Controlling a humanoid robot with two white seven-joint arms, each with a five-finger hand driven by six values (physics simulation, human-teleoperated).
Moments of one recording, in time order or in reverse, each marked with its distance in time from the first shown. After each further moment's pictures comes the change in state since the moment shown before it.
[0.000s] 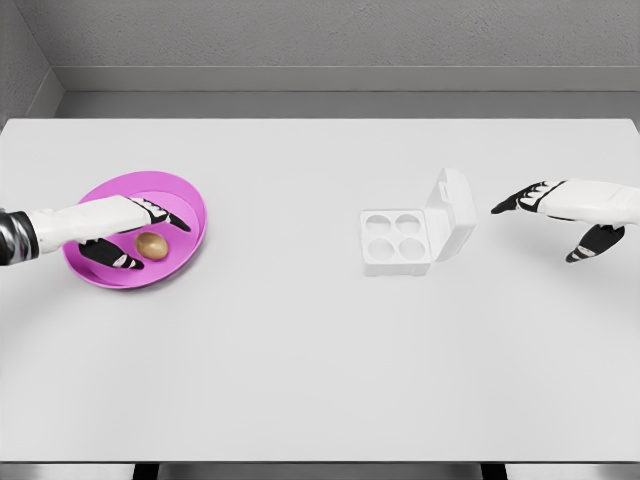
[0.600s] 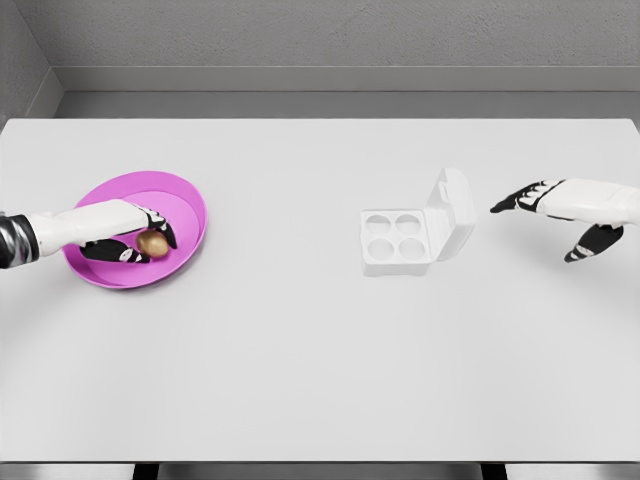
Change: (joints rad) left arm 0.003 -0.008 0.001 0.030 0.012 0.000 -0.003; right arm 0.002 0.003 -0.005 -0.001 0.000 0.000 0.000
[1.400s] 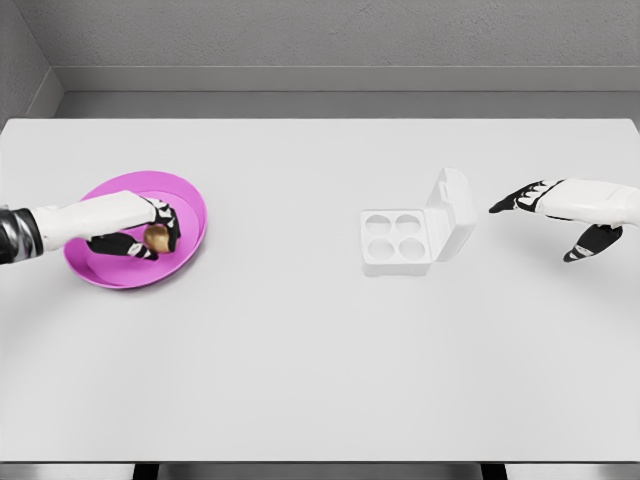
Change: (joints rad) left arm 0.002 0.001 0.009 -0.072 0.036 -0.001 -0.003; right arm 0.000 0.001 0.000 -0.005 0.000 0.000 0.000
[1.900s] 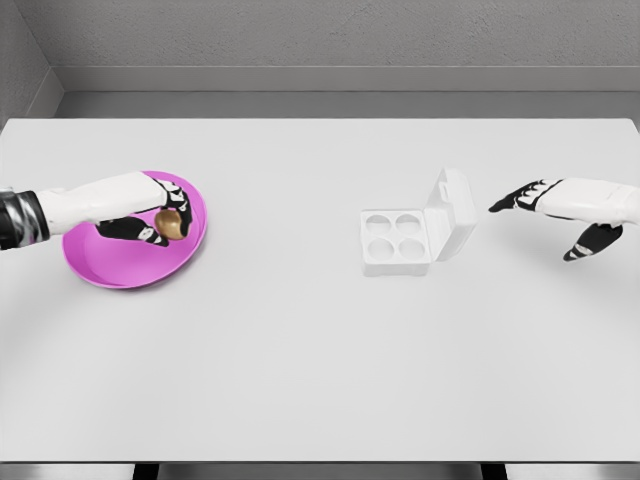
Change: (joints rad) left arm -0.034 -0.008 0.003 -0.064 0.013 0.000 0.000; right arm -0.003 -0.001 0.001 -0.001 0.000 0.000 0.000
